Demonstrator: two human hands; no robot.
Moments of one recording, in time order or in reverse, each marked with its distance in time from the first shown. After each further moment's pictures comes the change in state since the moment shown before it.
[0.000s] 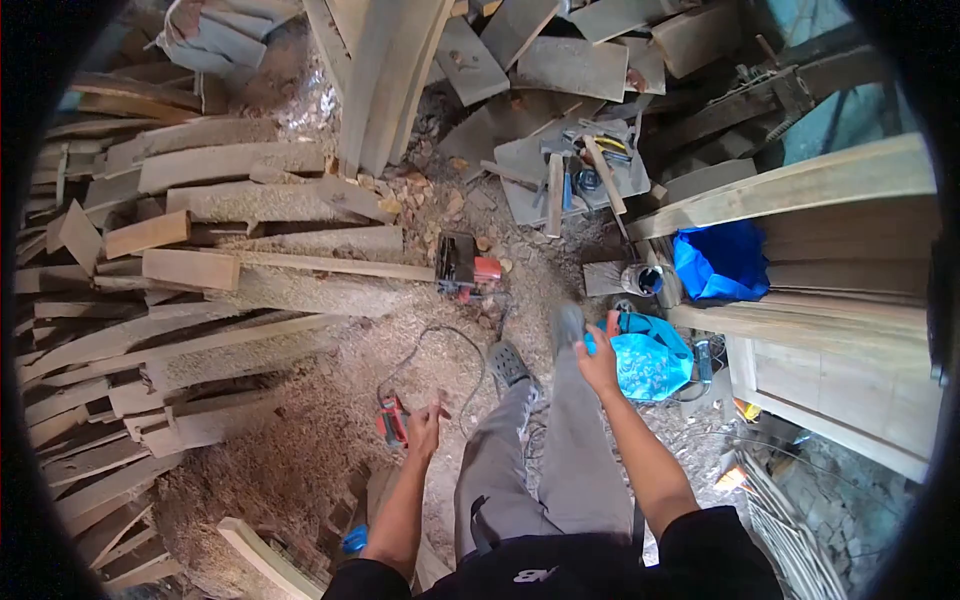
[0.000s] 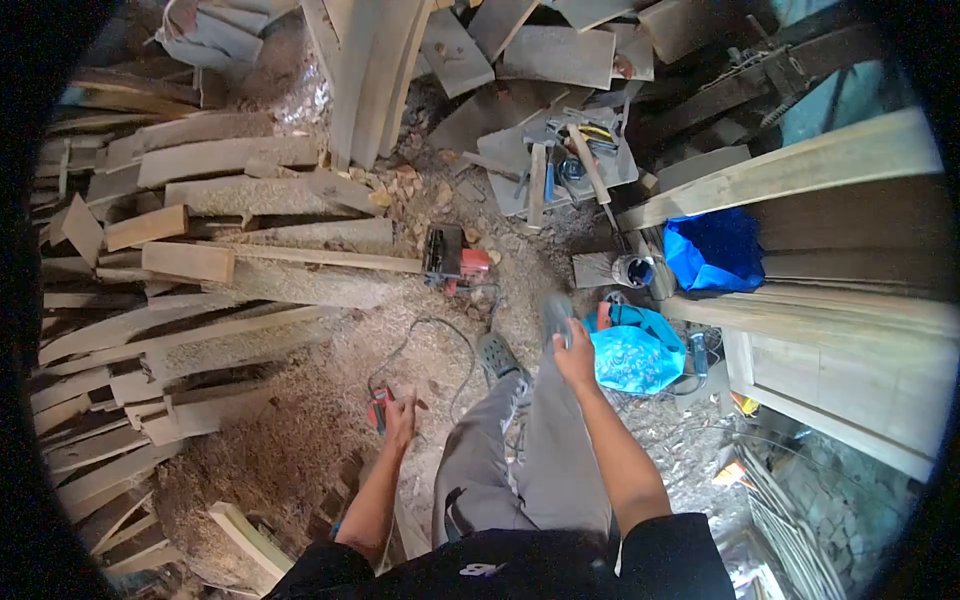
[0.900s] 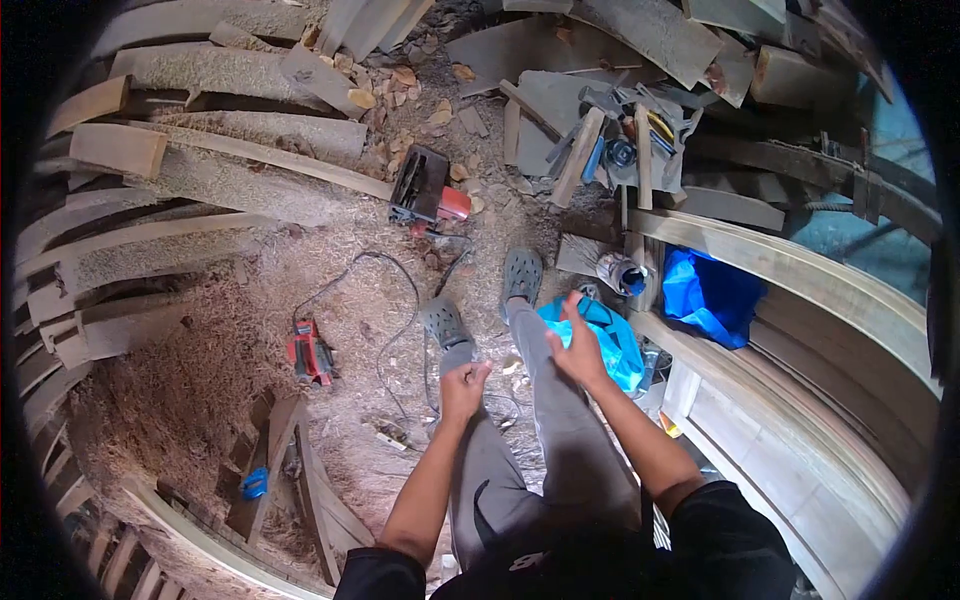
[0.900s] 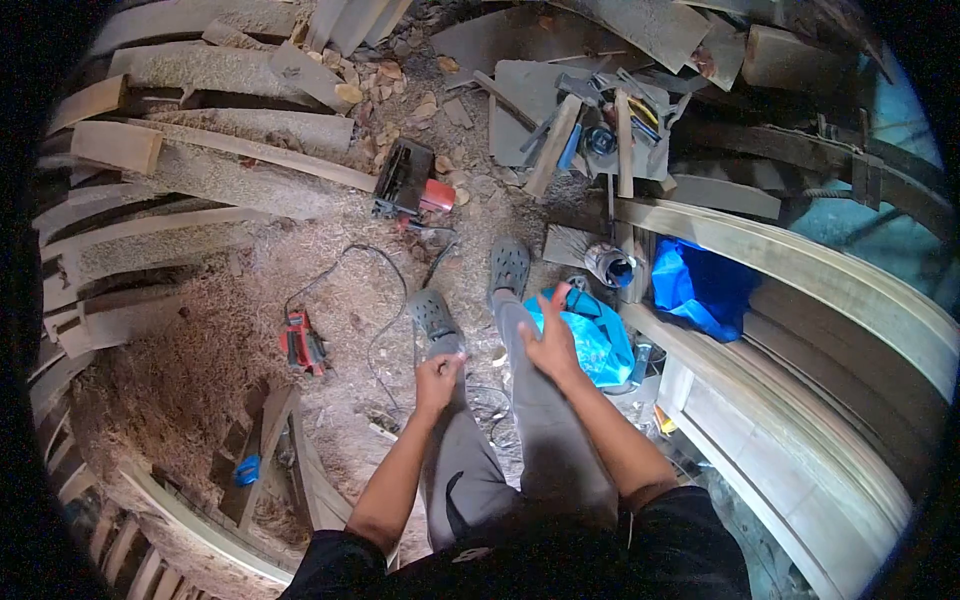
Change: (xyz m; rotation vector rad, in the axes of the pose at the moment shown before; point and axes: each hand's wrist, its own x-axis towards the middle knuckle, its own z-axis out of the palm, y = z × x) left_hand 0.032 0.056 0.214 -0.267 -0.046 -0.195; right_hand 0.072 0.018 -0.011 -0.245 -0.491 -0.182
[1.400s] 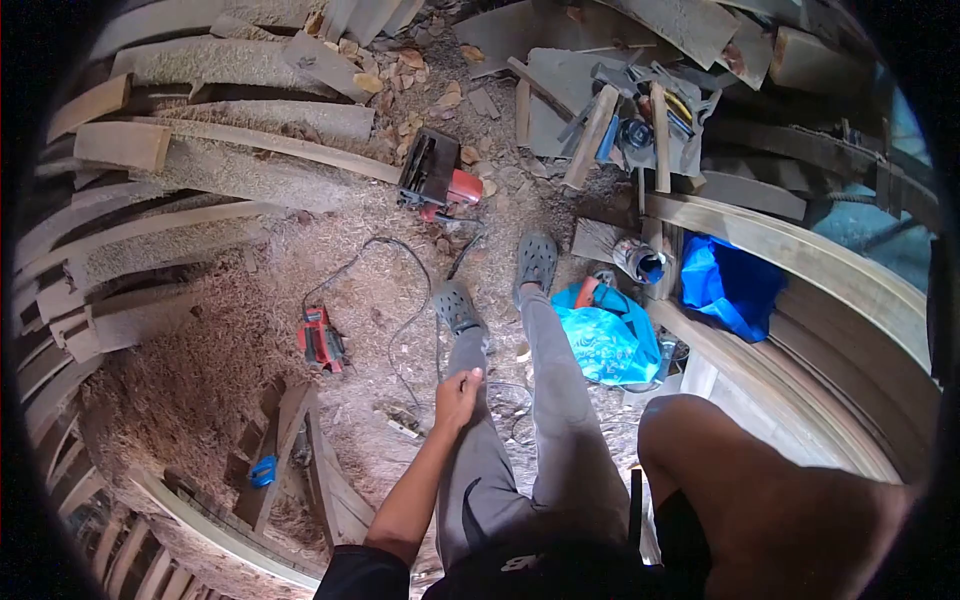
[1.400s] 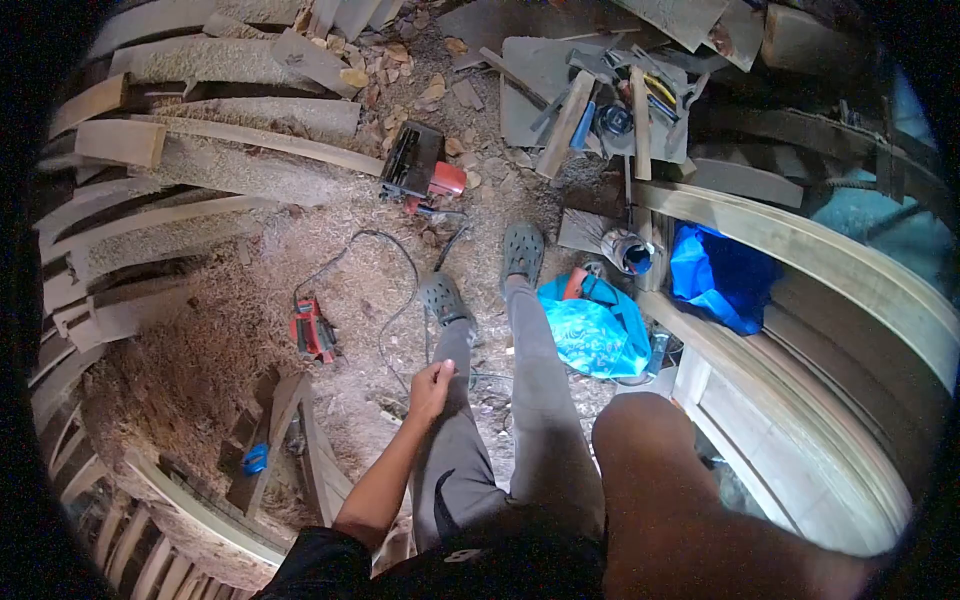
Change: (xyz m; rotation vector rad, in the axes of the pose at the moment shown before) left_hand -0.018 -0.057 -0.011 -0.004 0.003 0.057; right_hand -0.047 -0.293 -0.269 0.310 0.743 -1.455
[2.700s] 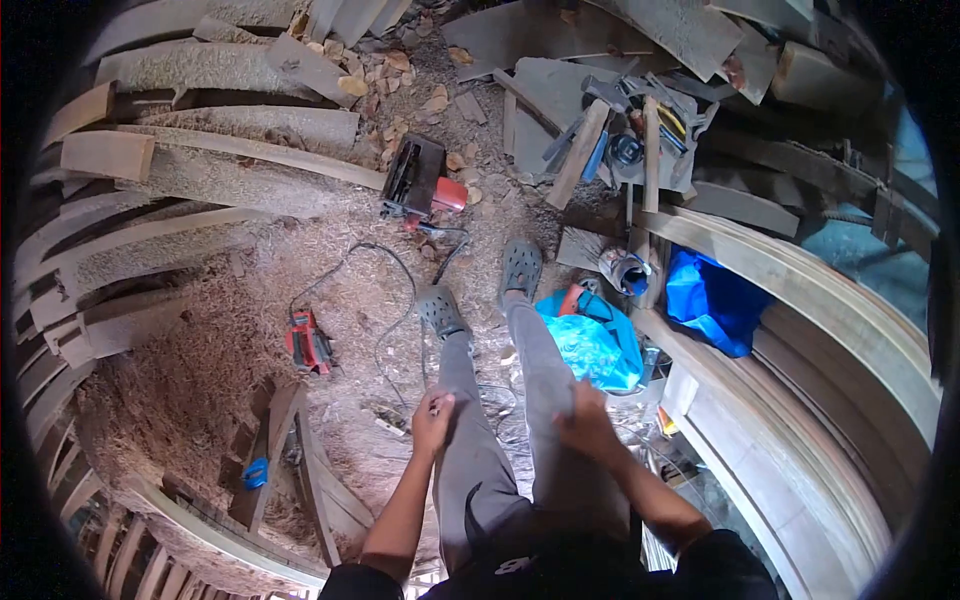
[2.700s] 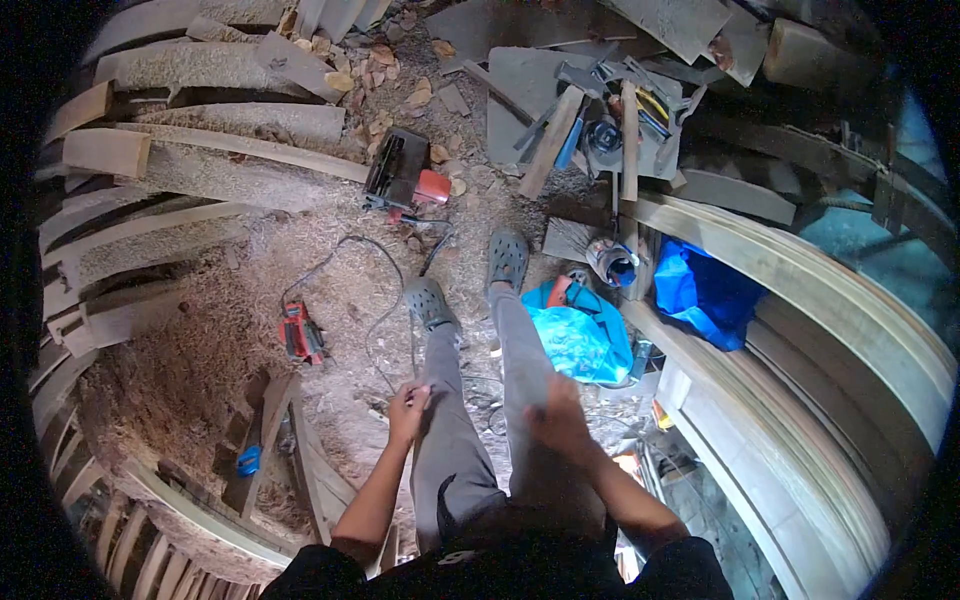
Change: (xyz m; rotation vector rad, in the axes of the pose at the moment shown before) left_hand -0.020 0.004 -0.011 -0.165 0.044 -0.213; right_hand -0.388 -0.075 -0.040 -0.129 -1.131 1.438
